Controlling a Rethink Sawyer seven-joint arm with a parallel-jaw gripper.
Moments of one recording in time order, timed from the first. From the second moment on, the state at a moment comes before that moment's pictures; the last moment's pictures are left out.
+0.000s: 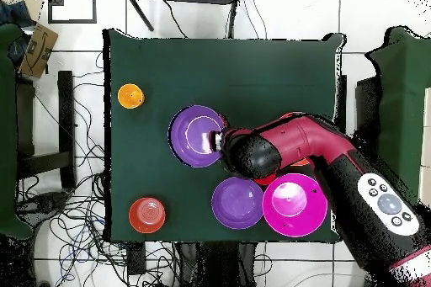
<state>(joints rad) -0.97 -0.69 0.98 1.89 -0.76 0.70 2.03</state>
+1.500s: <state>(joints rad) -0.93 -0.70 0.97 1.89 -0.83 0.60 2.03</state>
